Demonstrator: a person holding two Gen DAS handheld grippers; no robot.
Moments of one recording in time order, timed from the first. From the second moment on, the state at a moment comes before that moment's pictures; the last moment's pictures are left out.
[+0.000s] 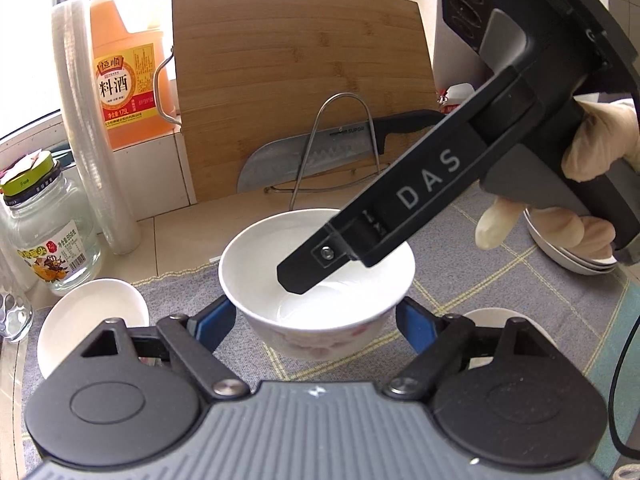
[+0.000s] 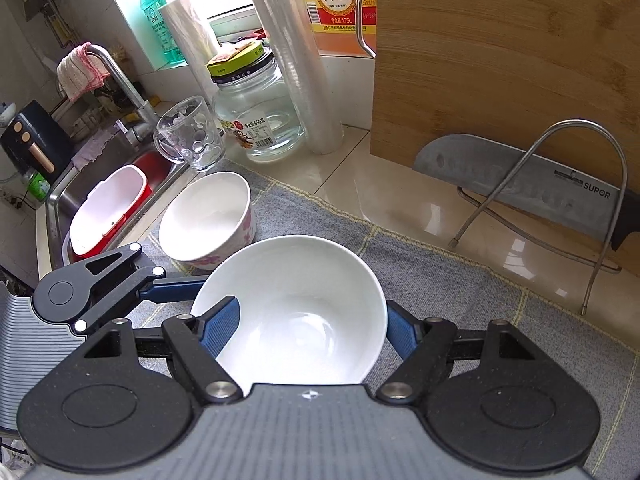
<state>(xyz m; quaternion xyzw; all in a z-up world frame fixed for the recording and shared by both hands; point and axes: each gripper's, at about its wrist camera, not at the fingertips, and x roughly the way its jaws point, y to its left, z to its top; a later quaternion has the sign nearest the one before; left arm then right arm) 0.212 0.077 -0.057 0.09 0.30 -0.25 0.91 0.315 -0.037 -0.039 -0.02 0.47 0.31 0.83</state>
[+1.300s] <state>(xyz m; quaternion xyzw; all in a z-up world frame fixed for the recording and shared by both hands) 0.134 0.026 -0.054 0.14 0.32 -0.35 0.87 0.191 -0.105 -0.028 0.03 0.47 0.25 0.85</state>
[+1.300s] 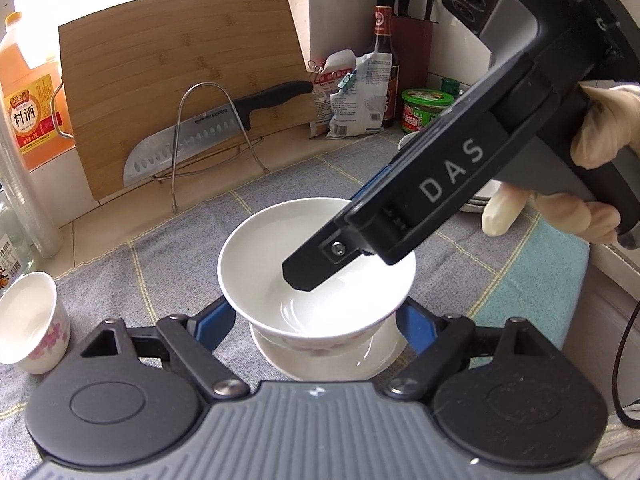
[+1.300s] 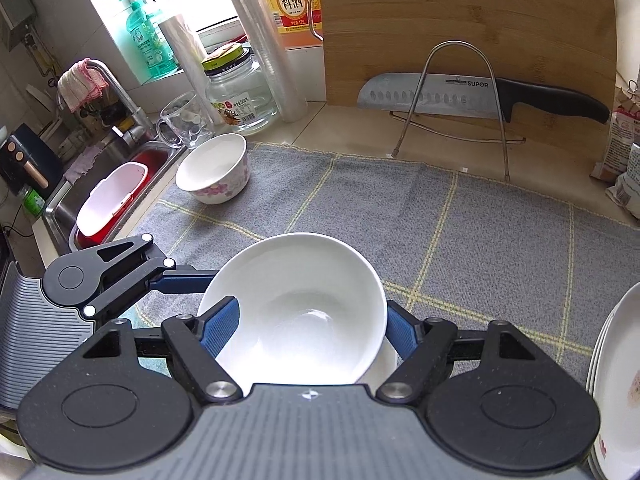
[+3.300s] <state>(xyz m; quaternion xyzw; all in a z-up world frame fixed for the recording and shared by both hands) 0.133 0.063 -0.052 0.15 0.33 -0.37 0.85 0.181 -0.068 -0.041 -0.05 0.44 0.20 0.87</state>
